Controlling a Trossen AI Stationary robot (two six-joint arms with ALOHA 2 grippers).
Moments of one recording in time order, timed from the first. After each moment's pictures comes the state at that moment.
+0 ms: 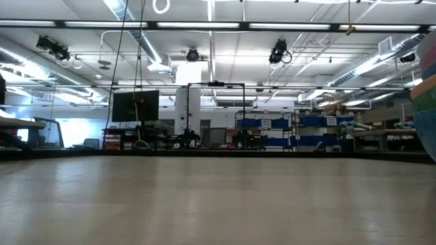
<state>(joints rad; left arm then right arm) 0.02 1.50 2.01 -0.87 0.59 0.22 0.45 1.06 1.20 -0.55 0.68 0.07</state>
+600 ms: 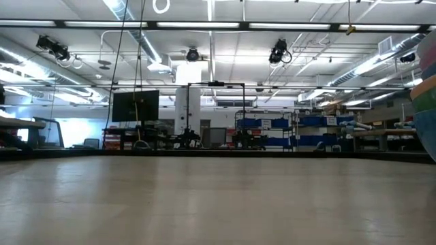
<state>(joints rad) 0.01 0.74 1.21 -0.38 0.07 0.07 -0.19 1.02 1.24 -0.19 -0.54 -0.14</state>
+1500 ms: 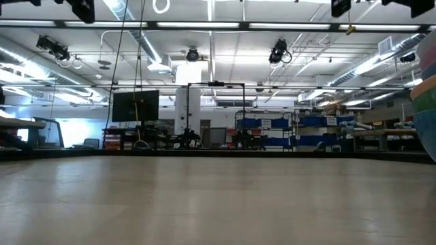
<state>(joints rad) 0.01 0.24 0.49 -0.08 -0.01 -0.01 -0.33 0.55 0.62 0.03 -0.61 0.03</state>
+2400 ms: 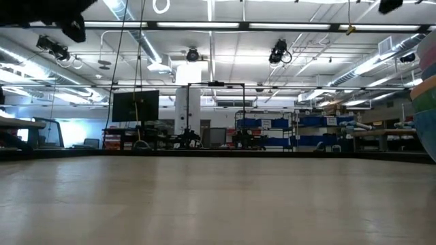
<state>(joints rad) 0.01 0.00 0.31 -0.10 -0.01 -0.03 -0.34 0.00 0.43 -0.08 -0.59 0.08</state>
